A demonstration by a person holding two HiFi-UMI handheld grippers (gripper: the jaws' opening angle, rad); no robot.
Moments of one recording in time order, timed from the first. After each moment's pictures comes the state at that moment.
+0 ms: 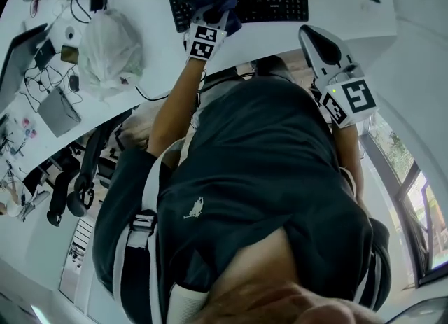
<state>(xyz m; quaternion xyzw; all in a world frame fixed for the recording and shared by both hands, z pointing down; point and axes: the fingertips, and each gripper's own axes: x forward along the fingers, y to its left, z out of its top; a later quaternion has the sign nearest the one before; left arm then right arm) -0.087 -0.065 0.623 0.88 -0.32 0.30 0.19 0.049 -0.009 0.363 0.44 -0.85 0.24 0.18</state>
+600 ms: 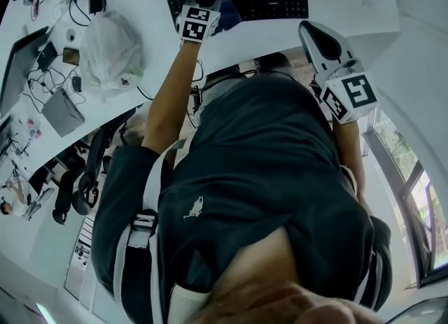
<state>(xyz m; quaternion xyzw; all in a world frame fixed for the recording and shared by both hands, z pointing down) -0.087 -0.115 0.618 0.87 -0.31 0.31 0.20 0.061 -0.013 0.371 0.45 -0.84 0.25 0.18</state>
